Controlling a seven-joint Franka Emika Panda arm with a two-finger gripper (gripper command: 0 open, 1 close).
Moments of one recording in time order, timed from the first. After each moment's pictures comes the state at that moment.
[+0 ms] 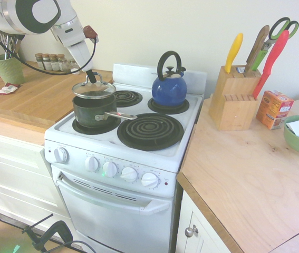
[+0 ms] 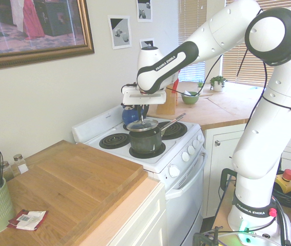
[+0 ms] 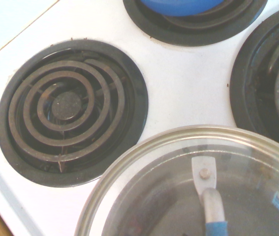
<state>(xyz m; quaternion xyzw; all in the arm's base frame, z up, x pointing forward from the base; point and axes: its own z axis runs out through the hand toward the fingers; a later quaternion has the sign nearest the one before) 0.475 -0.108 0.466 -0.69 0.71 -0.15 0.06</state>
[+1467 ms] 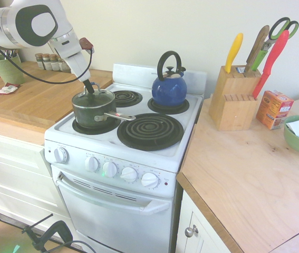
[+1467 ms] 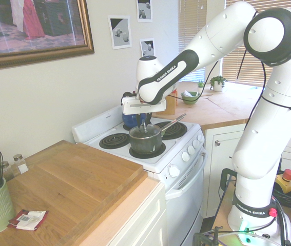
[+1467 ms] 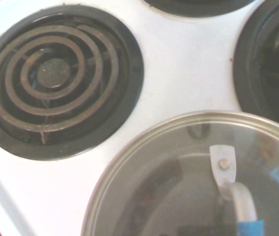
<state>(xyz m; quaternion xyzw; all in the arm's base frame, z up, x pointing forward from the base) 0.466 -0.090 0.440 -0.70 0.70 -0.15 0.04</state>
